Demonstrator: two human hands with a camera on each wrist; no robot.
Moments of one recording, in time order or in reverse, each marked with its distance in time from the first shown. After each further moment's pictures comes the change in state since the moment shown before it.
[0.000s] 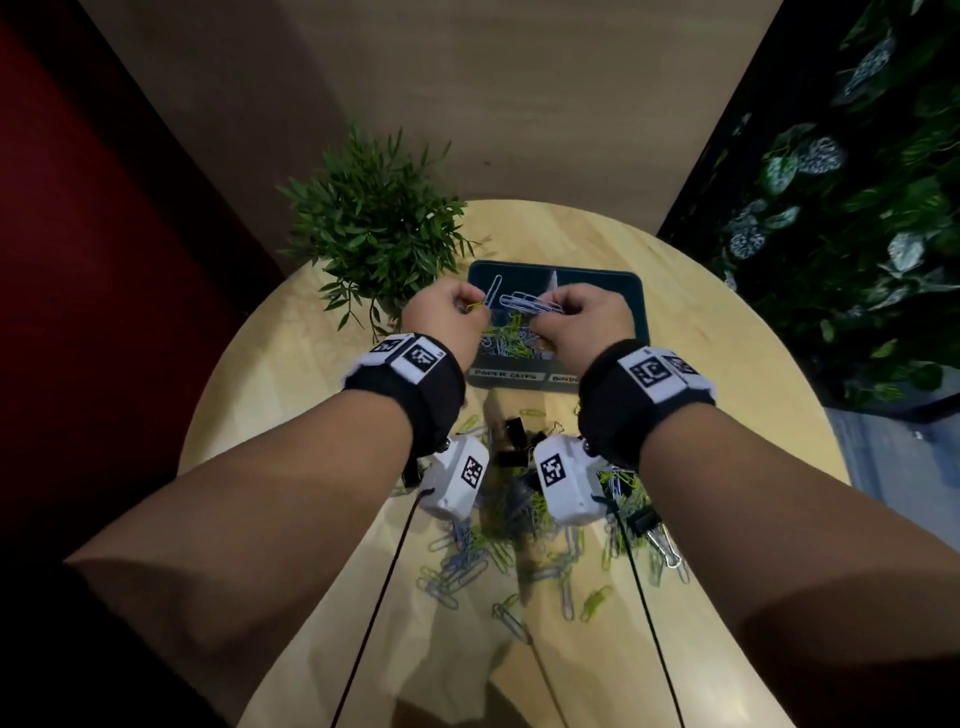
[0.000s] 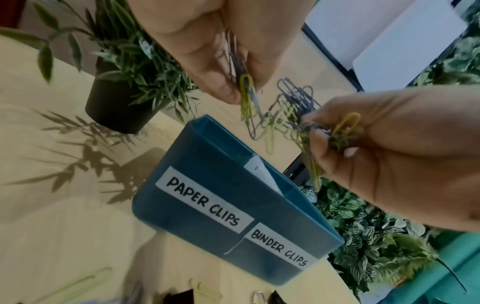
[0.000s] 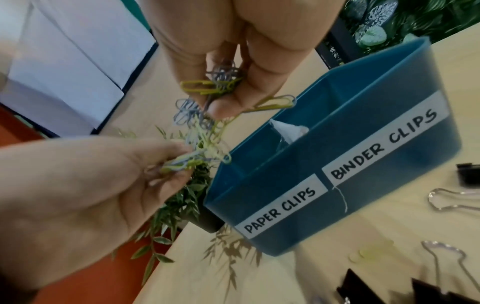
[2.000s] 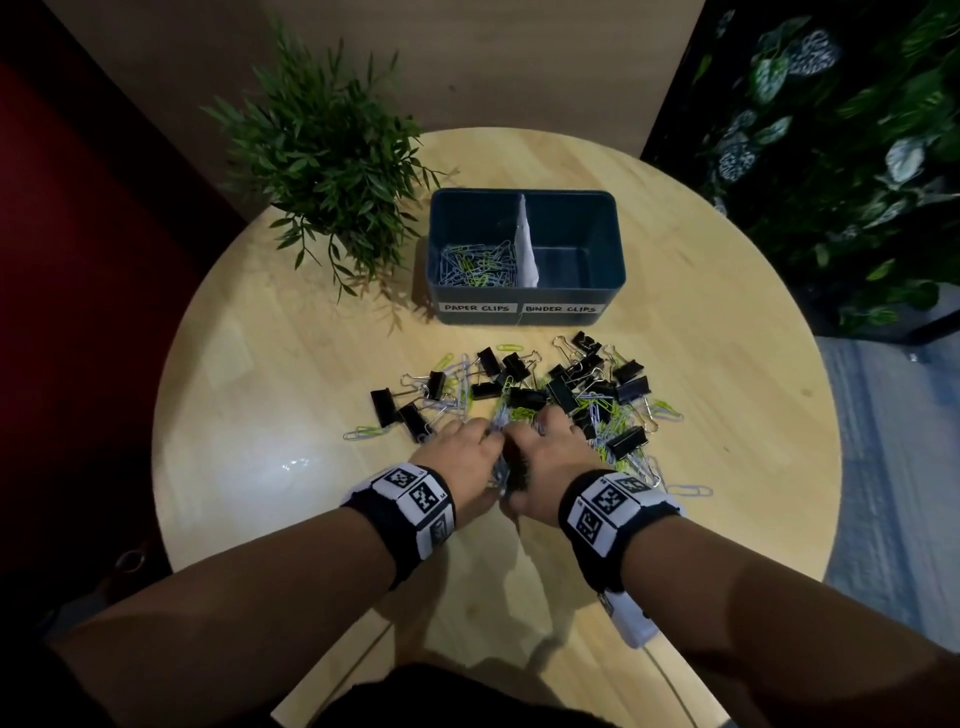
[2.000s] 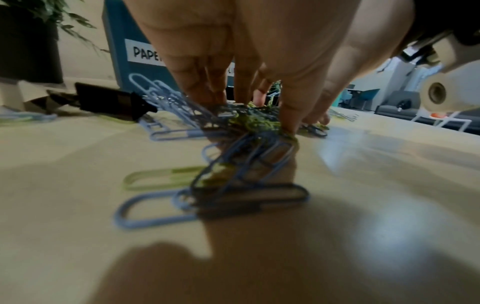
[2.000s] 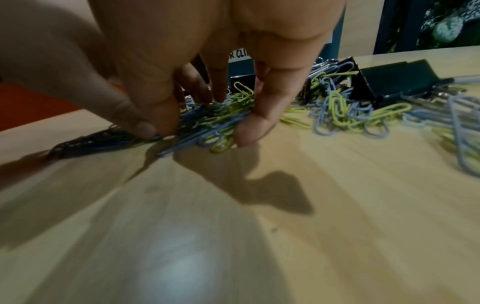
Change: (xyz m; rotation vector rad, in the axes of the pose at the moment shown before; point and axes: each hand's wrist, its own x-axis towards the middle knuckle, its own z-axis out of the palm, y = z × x) left_hand -0.134 -0.089 0.040 0.907 -0.817 0.433; right_hand -0.114 0.128 0.006 -0.883 -0.570 0.035
